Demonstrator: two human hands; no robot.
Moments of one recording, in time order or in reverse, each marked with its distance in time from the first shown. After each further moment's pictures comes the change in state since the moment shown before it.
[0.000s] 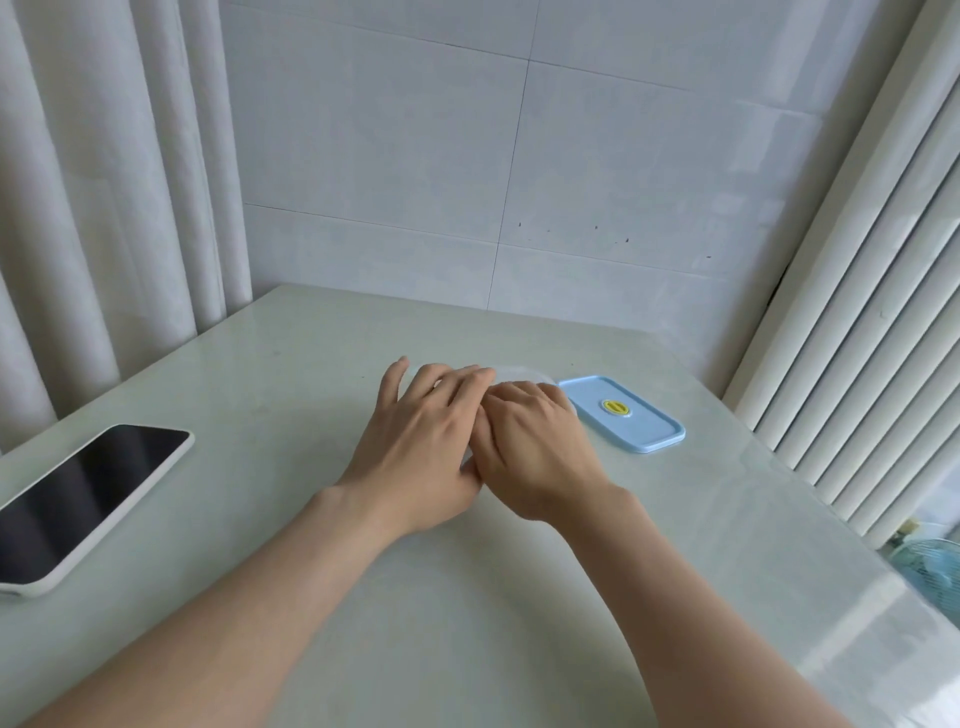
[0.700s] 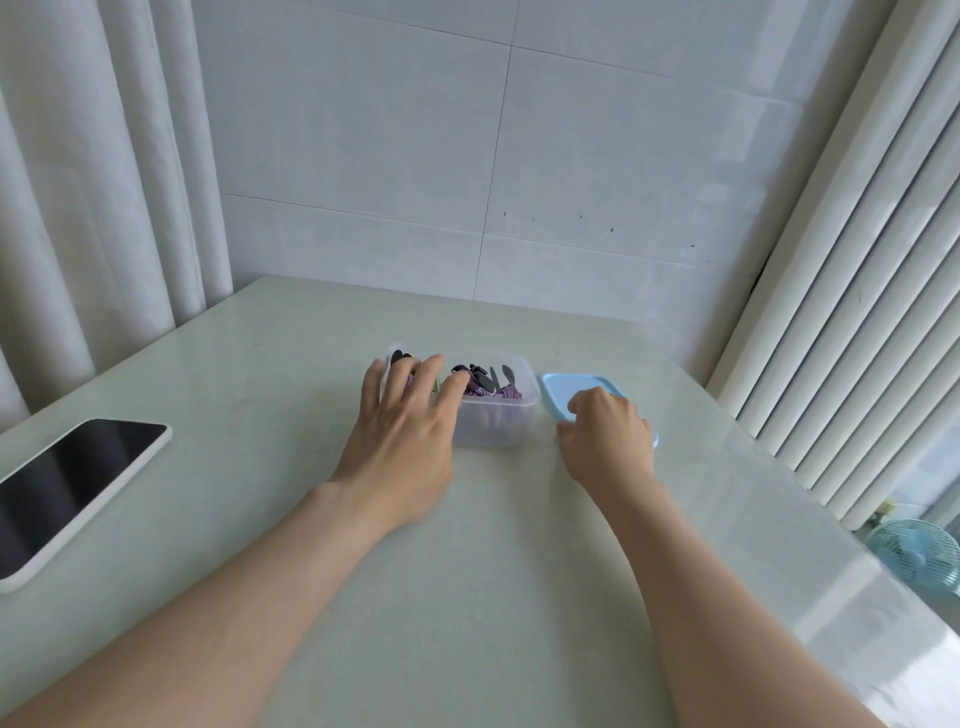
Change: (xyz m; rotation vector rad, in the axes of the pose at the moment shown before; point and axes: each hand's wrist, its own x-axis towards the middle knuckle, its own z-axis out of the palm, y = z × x) left_hand 0.001 -0.002 0.023 0.183 0.016 -0.064; right_hand -0.018 0.069 -0.004 -0.156 -0.084 0.633
